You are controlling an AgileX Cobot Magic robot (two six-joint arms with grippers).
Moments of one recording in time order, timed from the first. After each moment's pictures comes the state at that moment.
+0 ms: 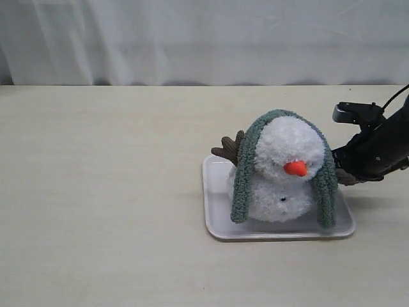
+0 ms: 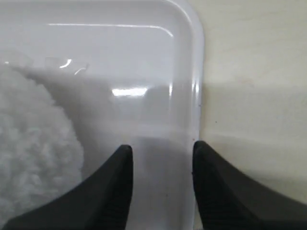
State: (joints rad) left arm 0.06 0.00 0.00 -0.03 0.36 0.08; right arm -0.04 1.87 -1.03 0.34 0.56 -0.37
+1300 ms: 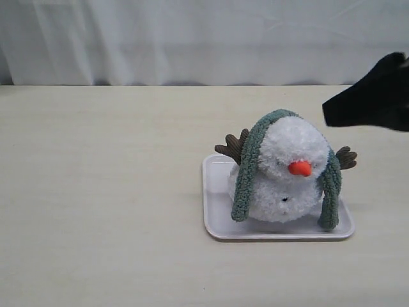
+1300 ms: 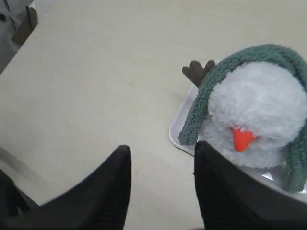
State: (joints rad) left arm 0.06 0.00 0.00 -0.03 0.36 0.08; right arm 0.26 1.02 -1.08 0.44 1.05 -0.23
